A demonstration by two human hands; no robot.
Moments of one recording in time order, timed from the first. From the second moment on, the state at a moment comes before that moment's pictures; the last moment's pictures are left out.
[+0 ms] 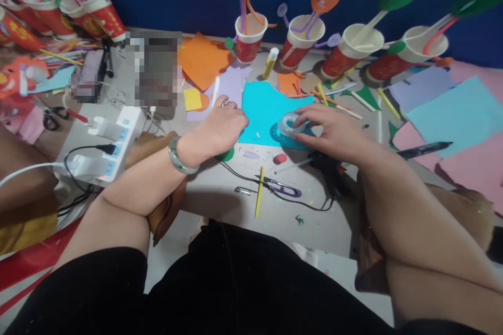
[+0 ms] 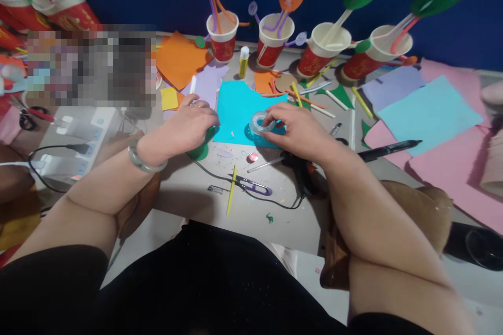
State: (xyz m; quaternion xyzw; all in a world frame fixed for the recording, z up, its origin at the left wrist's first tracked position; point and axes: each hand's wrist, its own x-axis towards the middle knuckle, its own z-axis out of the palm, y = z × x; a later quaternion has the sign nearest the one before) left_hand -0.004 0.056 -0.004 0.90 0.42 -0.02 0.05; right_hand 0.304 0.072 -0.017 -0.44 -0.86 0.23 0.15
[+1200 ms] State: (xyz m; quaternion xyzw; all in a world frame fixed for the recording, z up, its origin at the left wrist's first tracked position) left_hand 0.001 0.044 0.000 0.95 0.28 -0.07 0.07; right_hand 0.289 0.066 -0.044 -0.38 -0.88 0.25 0.14
